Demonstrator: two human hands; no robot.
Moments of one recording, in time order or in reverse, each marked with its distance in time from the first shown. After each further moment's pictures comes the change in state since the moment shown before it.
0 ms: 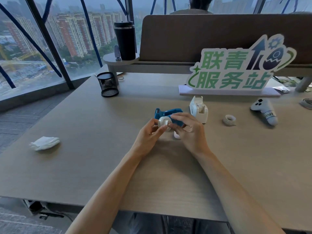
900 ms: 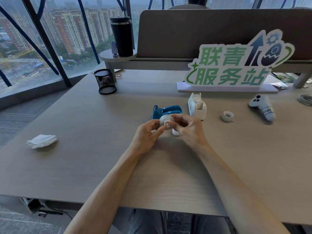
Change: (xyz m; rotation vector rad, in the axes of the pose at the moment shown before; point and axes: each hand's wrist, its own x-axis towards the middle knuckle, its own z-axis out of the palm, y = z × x) left_hand 0.002 -0.010 0.001 0.197 0.022 0.056; right_hand -0.001 -0.007 -0.004 0.349 -0.102 0.346
